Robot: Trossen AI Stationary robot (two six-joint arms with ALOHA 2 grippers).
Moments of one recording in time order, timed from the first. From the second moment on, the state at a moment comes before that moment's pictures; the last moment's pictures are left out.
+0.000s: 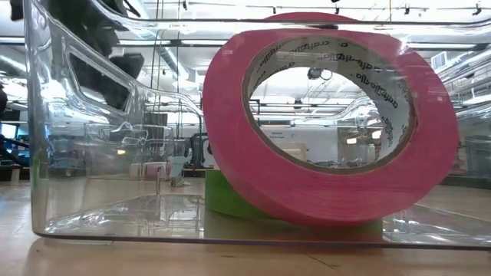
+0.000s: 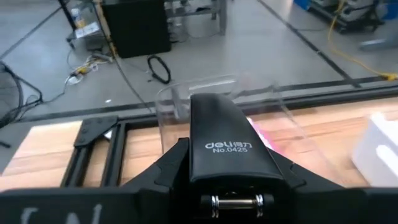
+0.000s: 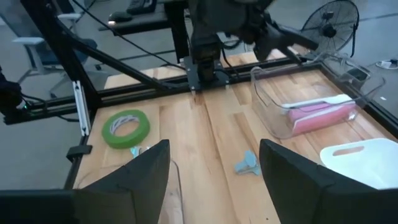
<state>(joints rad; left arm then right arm) 0.06 0.92 0.62 -0.82 -1.14 -1.10 0.31 1.33 1.18 -0.26 0.35 0.28</state>
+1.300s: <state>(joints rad) 0.45 1.23 0.52 -0.22 -0.82 -0.69 0.33 1.33 1.18 -0.26 0.35 0.22</state>
